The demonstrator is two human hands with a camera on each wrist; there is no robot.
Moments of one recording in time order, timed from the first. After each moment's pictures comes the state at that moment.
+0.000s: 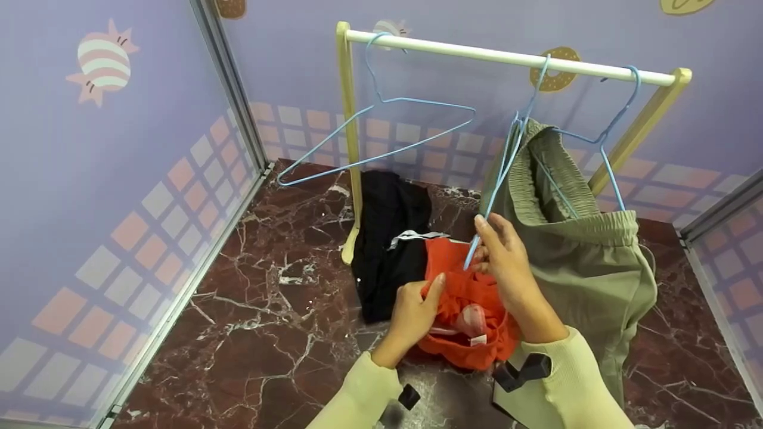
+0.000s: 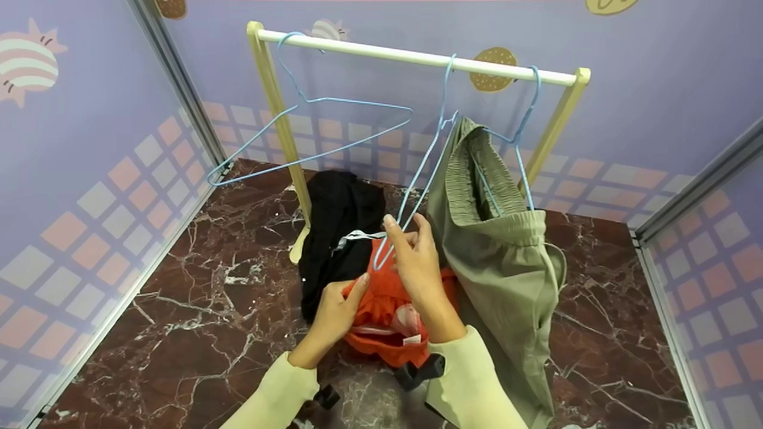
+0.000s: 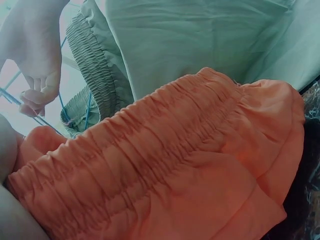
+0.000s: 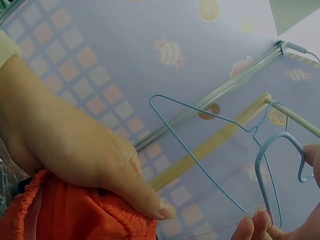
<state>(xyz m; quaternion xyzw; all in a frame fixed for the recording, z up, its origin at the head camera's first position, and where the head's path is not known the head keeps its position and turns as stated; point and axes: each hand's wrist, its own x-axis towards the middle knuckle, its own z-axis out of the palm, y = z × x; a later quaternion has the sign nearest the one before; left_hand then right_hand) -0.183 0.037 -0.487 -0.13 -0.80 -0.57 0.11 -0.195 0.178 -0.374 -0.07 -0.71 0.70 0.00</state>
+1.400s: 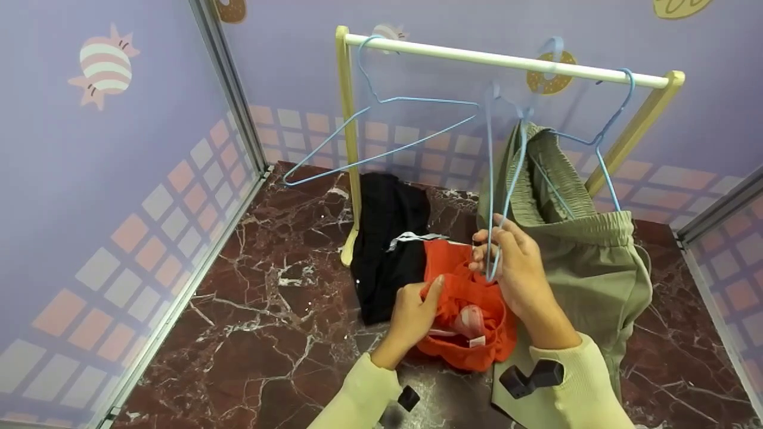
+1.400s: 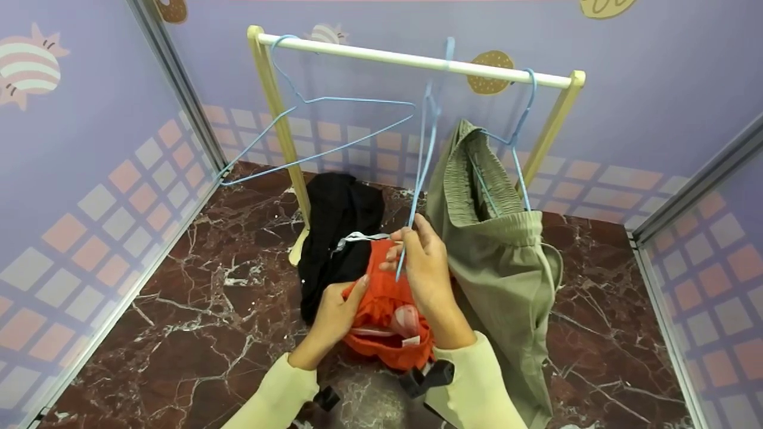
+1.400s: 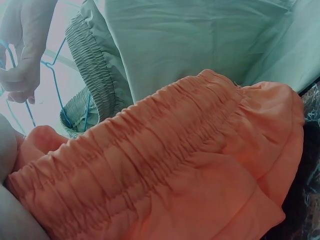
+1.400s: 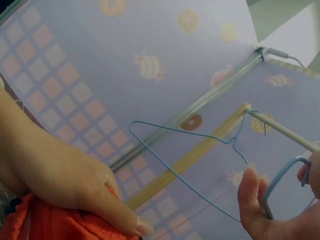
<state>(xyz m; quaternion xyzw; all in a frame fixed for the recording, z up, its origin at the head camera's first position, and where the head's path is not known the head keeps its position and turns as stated) -0.183 0.037 -0.490 -0.14 -0.80 -0.58 0.11 -0.183 0.186 -0.363 0.00 -0.60 0.80 -0.01</state>
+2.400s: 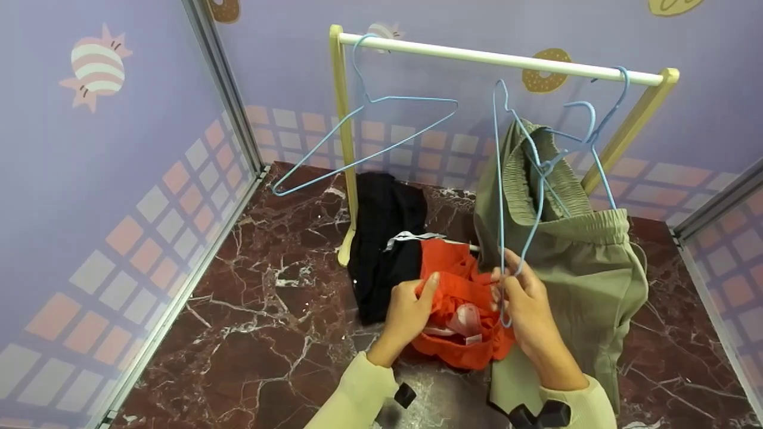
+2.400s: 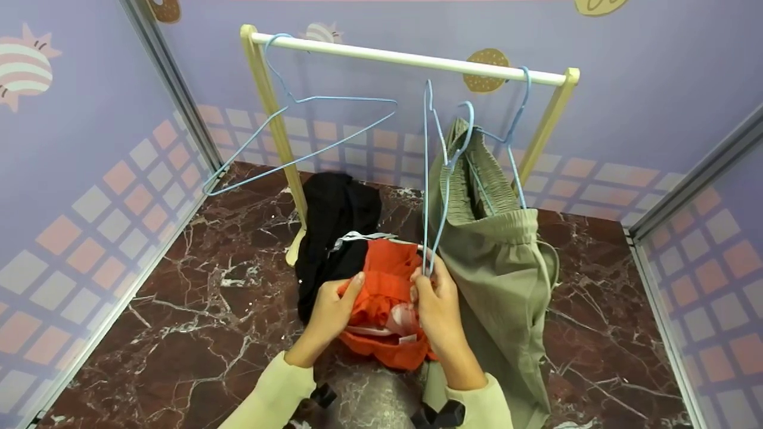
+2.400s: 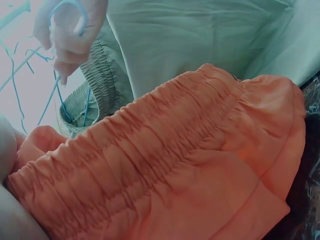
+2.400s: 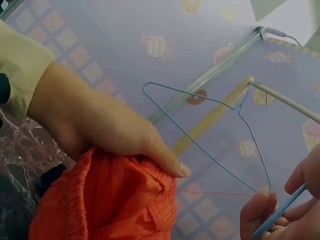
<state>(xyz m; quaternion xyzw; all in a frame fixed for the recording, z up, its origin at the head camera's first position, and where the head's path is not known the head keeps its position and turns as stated) -0.188 0.036 -0.494 -0.12 -0.81 -0.57 0.11 -0.148 0.212 -0.413 -0.04 -0.68 0.73 0.02</state>
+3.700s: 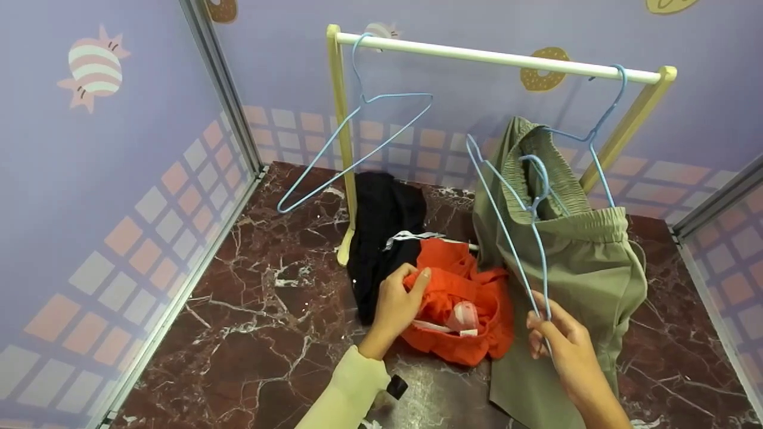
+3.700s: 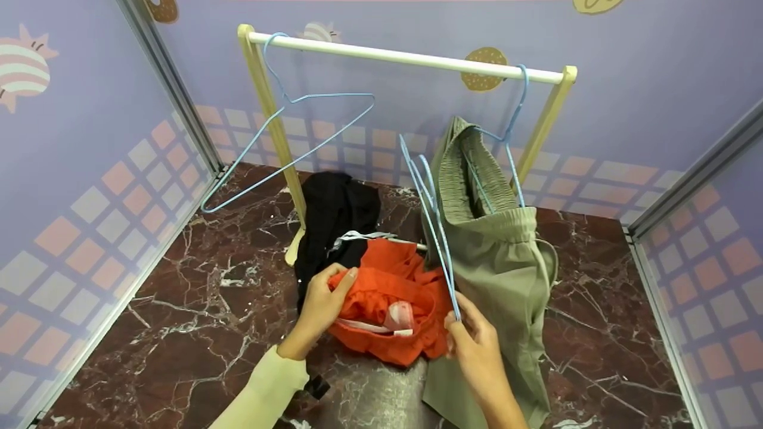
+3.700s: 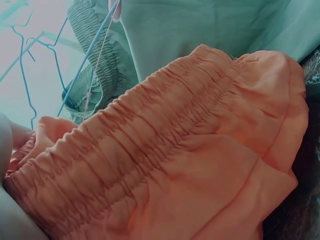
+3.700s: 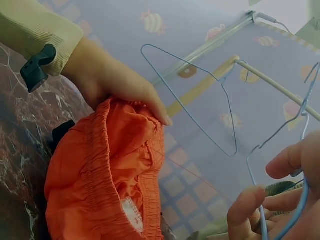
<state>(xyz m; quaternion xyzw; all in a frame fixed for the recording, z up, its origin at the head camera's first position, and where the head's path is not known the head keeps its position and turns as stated) -0.199 0.024 -0.494 -0.08 -0.83 -0.54 0.12 -0.092 0.257 -0.430 -0.10 -0.73 0.68 0.02</state>
